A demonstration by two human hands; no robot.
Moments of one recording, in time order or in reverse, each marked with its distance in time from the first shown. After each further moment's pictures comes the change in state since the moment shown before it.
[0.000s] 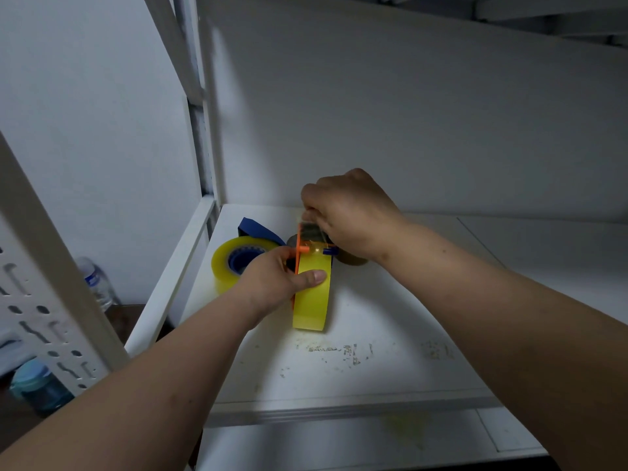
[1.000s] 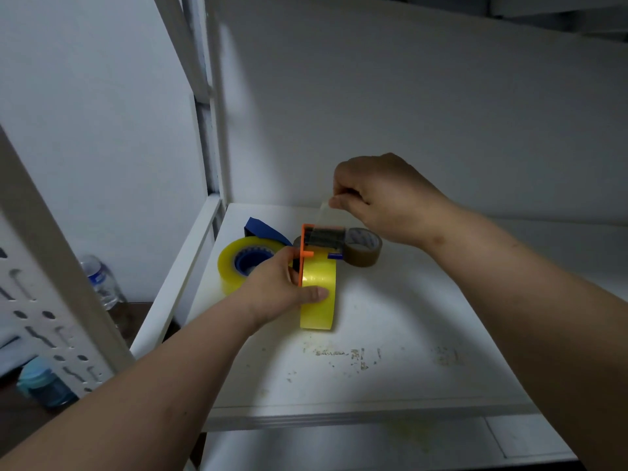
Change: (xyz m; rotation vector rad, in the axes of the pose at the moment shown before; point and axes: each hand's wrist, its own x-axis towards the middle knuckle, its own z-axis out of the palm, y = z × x) left_hand -0.001 -0.007 -0.009 0.099 -0.061 0.030; right_hand -0.004 0.023 -0.024 0.249 0.003 0.078
